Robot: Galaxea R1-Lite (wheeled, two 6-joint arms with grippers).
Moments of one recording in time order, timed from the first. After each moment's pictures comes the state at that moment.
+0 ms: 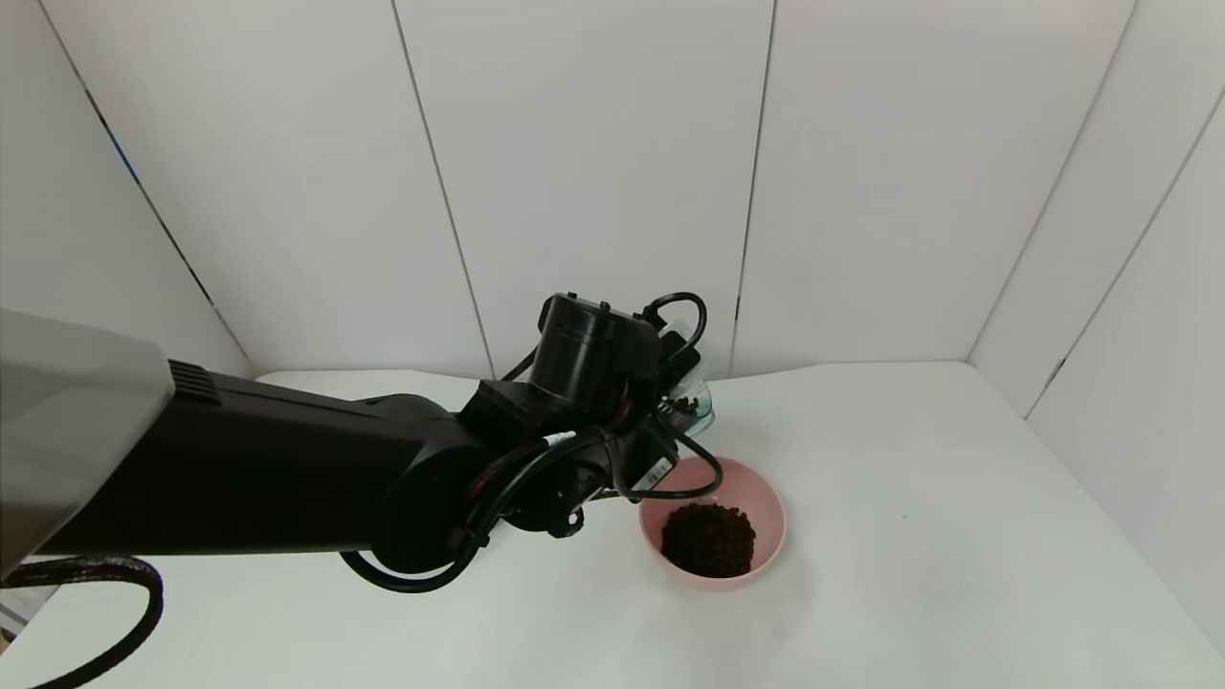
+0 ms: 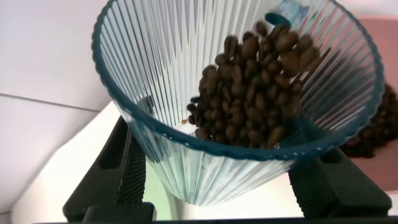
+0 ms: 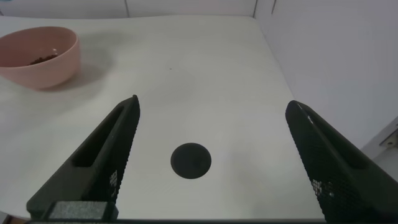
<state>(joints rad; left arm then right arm) -0.74 1.95 -1.23 -0.23 0.39 0.39 -0.01 0.00 0.00 0.00 0.00 0.00</state>
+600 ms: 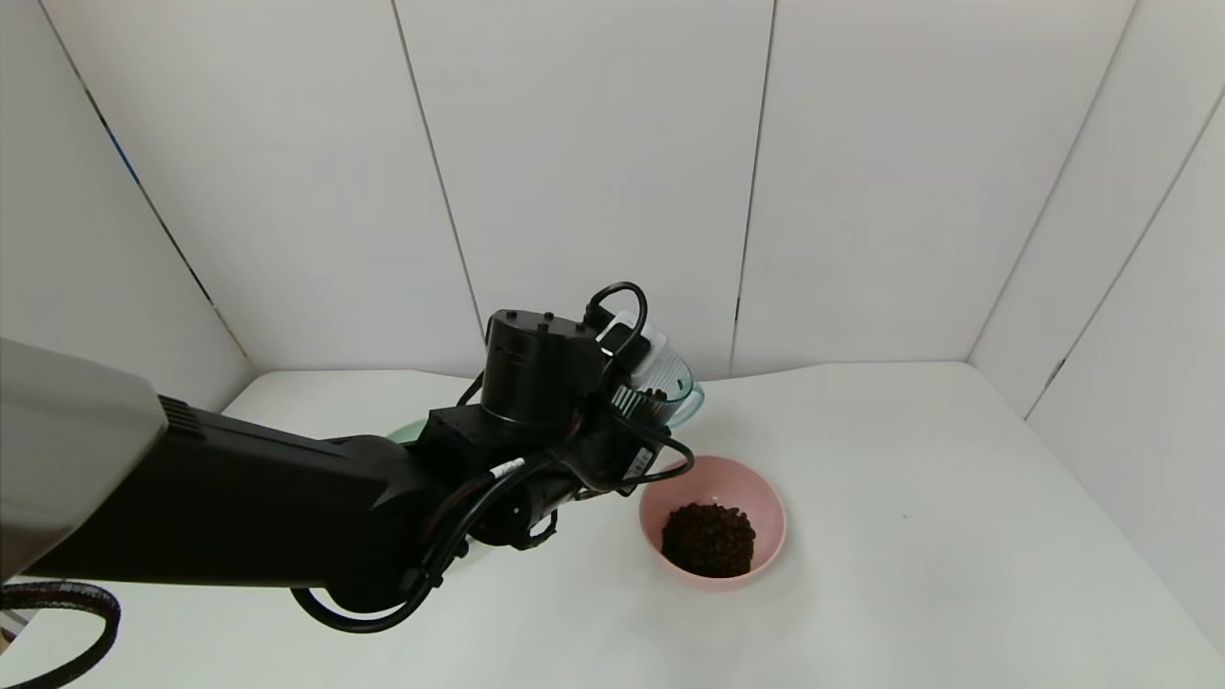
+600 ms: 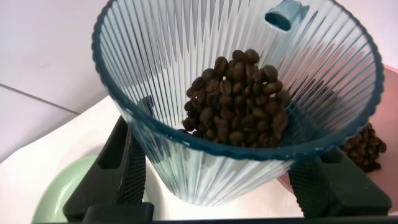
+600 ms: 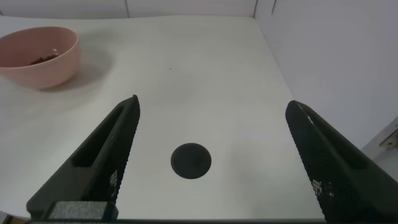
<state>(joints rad) -0.69 1.92 -1.06 -0.50 0.30 0.28 -0.01 0.00 0.00 0.00 0.00 0.00</state>
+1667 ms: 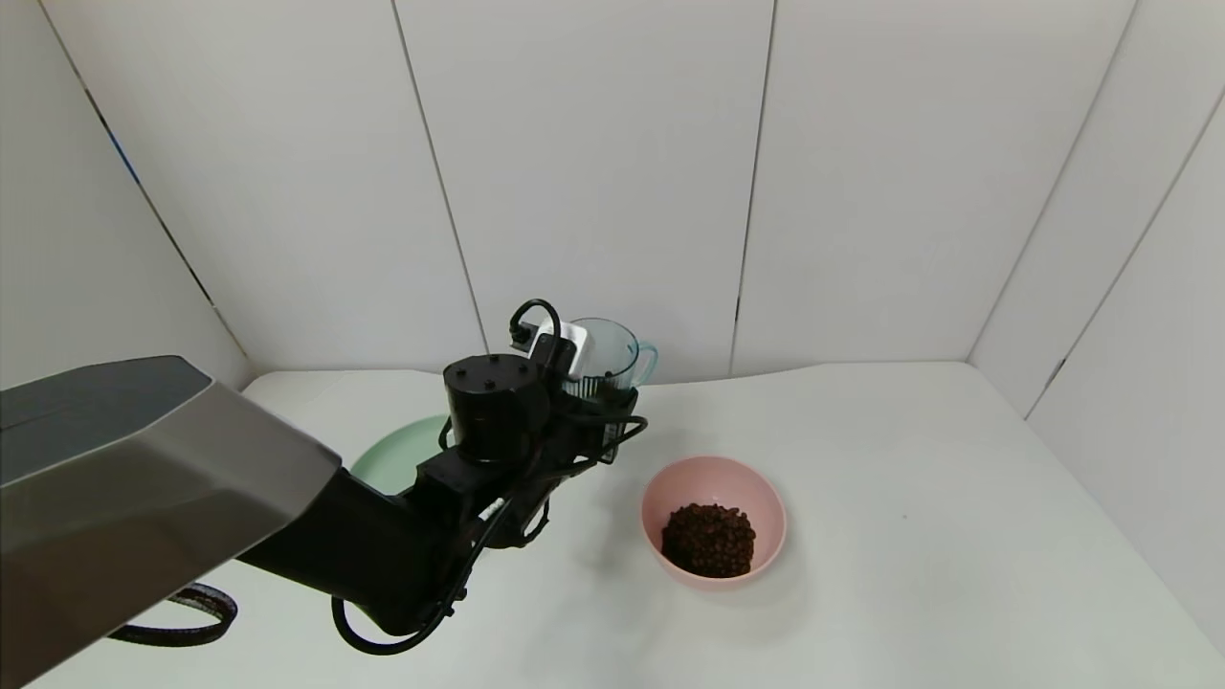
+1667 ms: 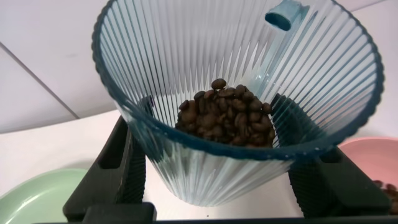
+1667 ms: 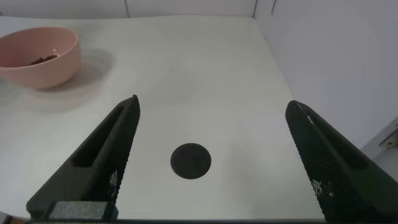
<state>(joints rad) -0.57 2.09 -0.90 -1.09 0.28 0.12 -0.01 0.00 0.00 0.00 0.00 0.00</state>
